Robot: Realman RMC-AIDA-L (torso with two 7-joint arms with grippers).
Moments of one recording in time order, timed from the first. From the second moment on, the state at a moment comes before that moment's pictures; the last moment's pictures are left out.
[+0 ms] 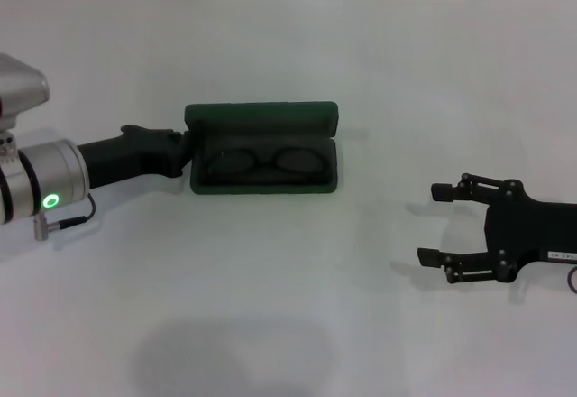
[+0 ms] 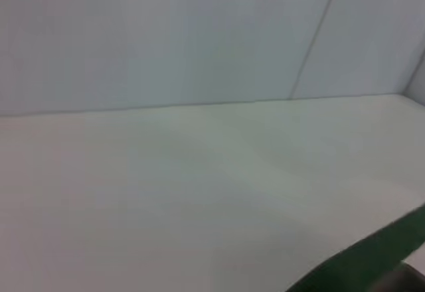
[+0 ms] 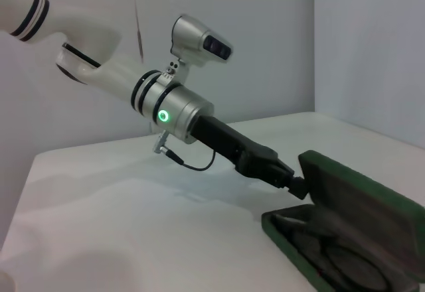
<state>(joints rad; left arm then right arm) -0.52 -2.05 0.82 0.42 1.79 1.10 -1.38 0.43 1.97 -1.22 -0.53 -1.55 -1.44 1.02</state>
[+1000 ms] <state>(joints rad) -0.45 -2.03 0.83 0.63 1.76 1.37 -1.79 0.44 1.98 -1.21 -0.53 -1.55 -1.44 1.02</state>
